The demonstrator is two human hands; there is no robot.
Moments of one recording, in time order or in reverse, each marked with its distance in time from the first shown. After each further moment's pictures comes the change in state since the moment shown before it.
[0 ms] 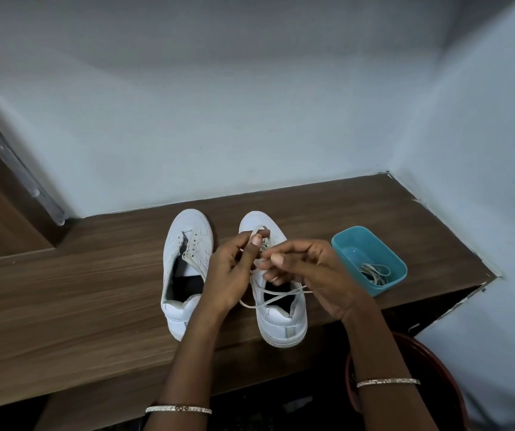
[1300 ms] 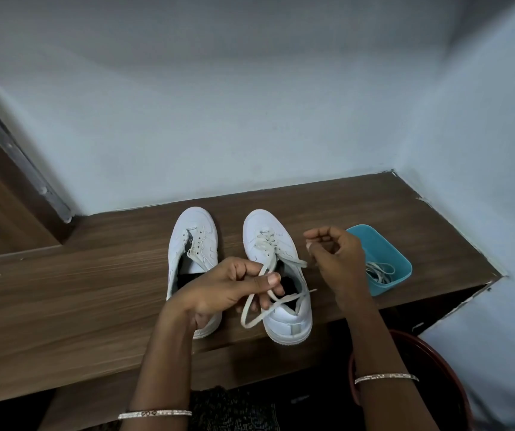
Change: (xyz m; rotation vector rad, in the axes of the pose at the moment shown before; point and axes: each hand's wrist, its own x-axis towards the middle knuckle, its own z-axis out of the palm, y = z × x) left_hand -0.017 0.034 -0.035 -0.041 -0.598 -0.375; right_hand 0.016 0.026 -0.020 -0.491 0.716 -0.044
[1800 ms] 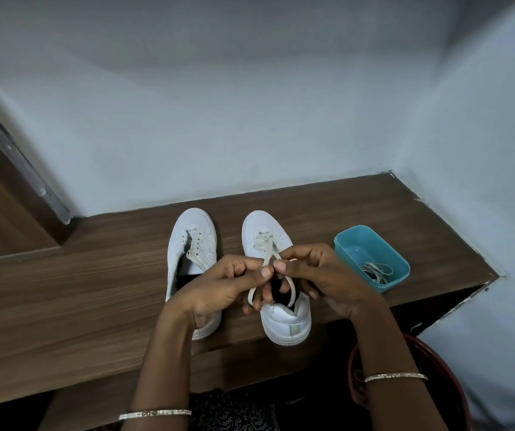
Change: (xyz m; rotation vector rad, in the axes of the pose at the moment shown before) left_hand 0.002 -0.001 0.000 -0.059 -0.024 0.132; right_hand -0.017 -0.027 -0.012 0.258 -0.768 0.133
